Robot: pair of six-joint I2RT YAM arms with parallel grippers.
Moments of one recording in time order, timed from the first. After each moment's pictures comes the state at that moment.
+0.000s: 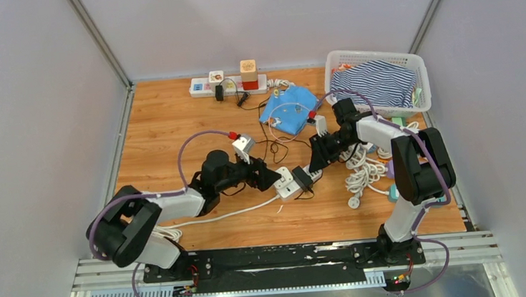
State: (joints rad) left arm -0.67 1.48 0.45 0.76 0.39 -0.35; right arm 0.24 1.72 1.04 -0.61 -0.79 -0.31
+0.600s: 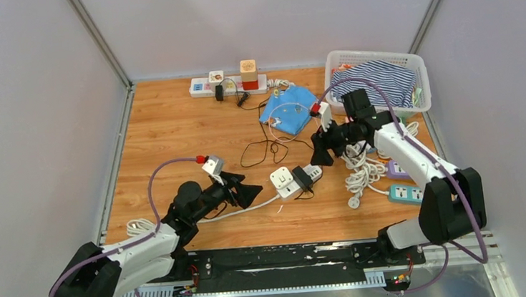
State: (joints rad) left arm -0.66 0.97 0.11 0.76 0.22 -0.43; right arm 0.26 1.41 1.05 -0.67 -0.71 -0.45
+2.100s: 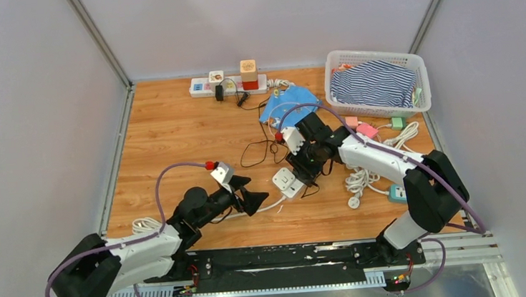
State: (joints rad) left arm -0.78 0.96 0.08 0.81 0.14 -0.34; right arm 0.64 1.51 1.01 -0.58 -0.22 -0.27
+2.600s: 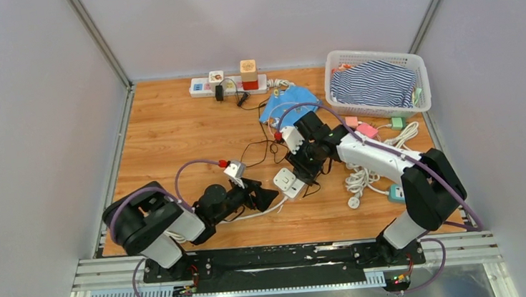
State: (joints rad) left arm -0.85 1.51 0.13 1.24 0.05 -0.47; right arm 0.64 1.54 1.04 -0.60 -0.19 -0.28
